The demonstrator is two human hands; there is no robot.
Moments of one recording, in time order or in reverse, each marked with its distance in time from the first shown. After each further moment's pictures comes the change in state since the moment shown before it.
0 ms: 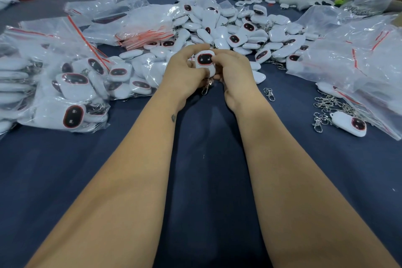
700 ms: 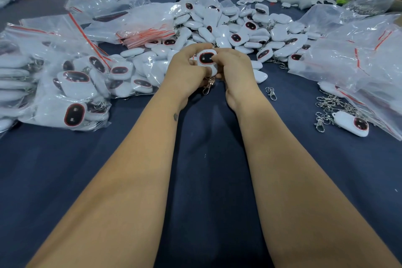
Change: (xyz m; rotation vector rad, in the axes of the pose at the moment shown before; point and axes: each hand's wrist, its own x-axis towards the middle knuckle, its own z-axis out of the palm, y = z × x) left_hand 0.001 0.000 0.002 -0.045 -0.006 -0.015; right_hand 0.001 0.000 0.001 -0.027 0.026 0.005
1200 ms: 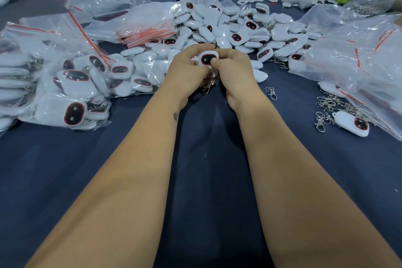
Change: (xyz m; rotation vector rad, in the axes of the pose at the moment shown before) left_hand 0.001 0.000 -0.001 0.067 -0.002 -0.002; right_hand 0.002 0.005 0.001 -0.207 0.020 -0.023
